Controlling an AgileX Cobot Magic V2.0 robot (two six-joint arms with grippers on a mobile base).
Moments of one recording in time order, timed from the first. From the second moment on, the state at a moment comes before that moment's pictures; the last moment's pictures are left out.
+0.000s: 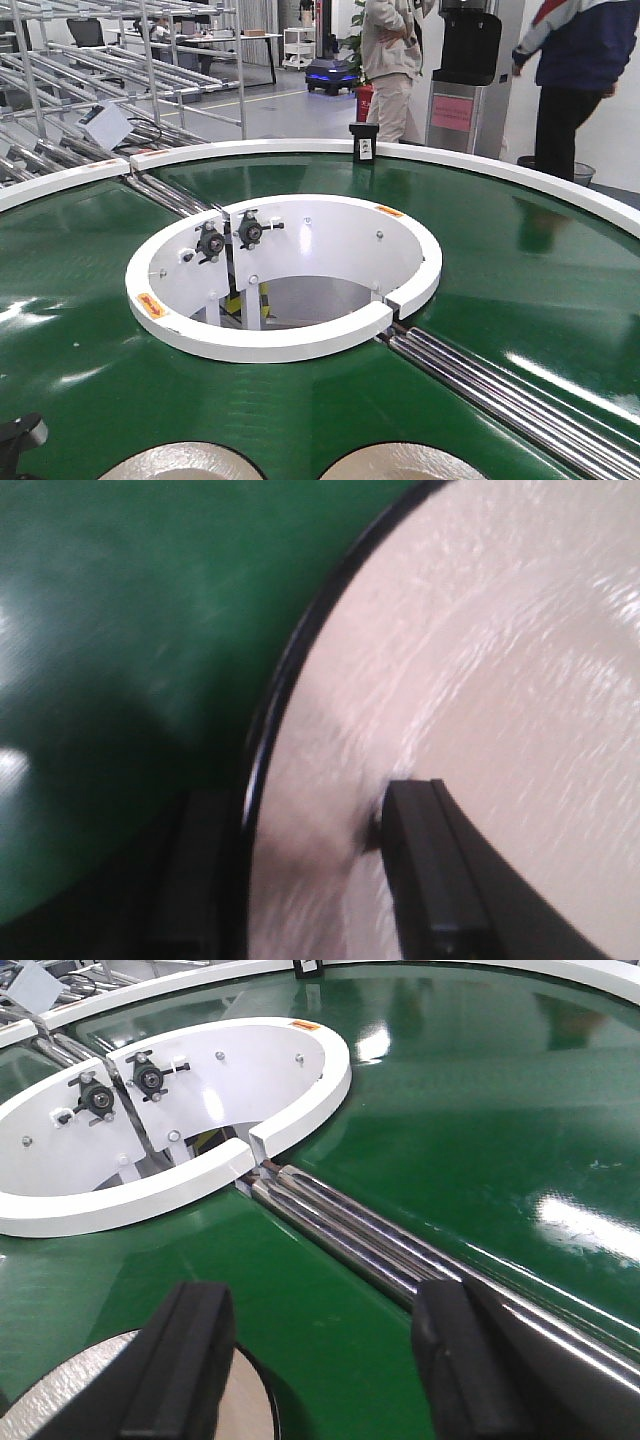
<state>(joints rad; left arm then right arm) 0.06 1.64 -0.73 -1.01 0.54 0.79 0.04 0.62 -0.55 0.11 0.32 0.04</state>
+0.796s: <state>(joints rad) 0.12 1.49 -0.72 -1.20 0.71 0.82 0.04 0.77 -0.62 0.20 0.58 0.04</state>
